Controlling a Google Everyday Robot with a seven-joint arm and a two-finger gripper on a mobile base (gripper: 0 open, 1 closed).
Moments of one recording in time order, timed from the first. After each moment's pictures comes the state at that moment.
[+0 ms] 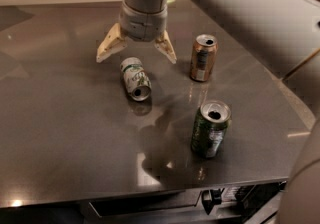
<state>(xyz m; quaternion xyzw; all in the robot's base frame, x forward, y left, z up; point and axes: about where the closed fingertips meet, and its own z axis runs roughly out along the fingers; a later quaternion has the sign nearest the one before) 0.565 0.048 0.911 -0.99 -0.09 -0.06 0.09</state>
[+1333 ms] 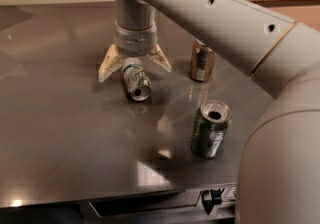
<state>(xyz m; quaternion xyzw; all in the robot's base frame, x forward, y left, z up) 0.574 0.058 0.859 -0.99 -0.16 -0.01 0.04</state>
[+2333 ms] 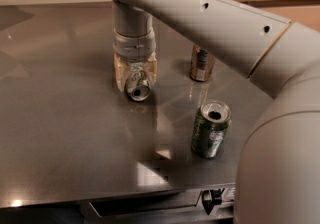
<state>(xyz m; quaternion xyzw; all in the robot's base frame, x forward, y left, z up) 0.566 0.056 0.846 -0.99 -0.16 0.00 0.02</state>
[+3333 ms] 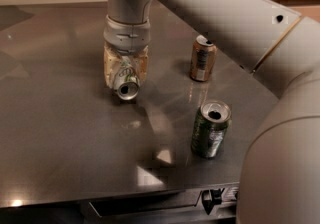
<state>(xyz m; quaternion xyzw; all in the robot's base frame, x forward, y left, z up) 0.536 0.079 0.880 -0.98 -0.17 0.03 0.08</state>
